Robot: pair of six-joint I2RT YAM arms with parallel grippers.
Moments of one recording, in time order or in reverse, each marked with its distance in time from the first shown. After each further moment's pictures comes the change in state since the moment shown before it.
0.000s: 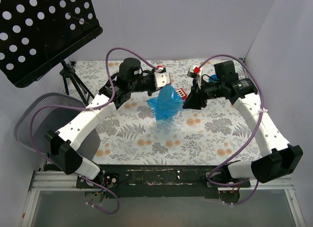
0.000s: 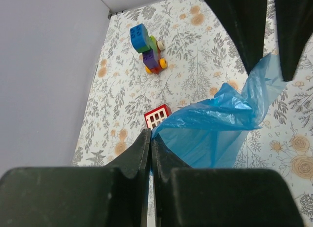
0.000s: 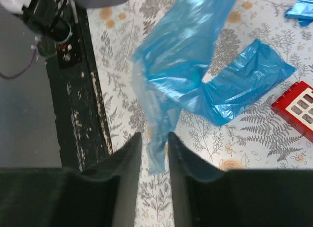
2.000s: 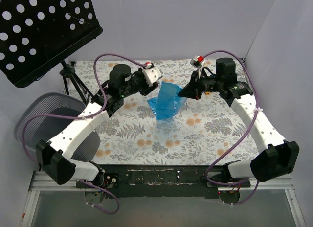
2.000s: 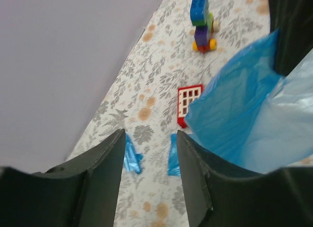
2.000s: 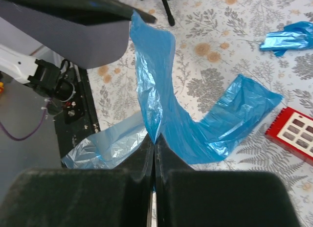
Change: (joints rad) left arm 0.021 -0.101 -0.154 0.132 -0.301 -0.128; right arm -0.013 0.010 -0.108 0.419 -0.006 0.378
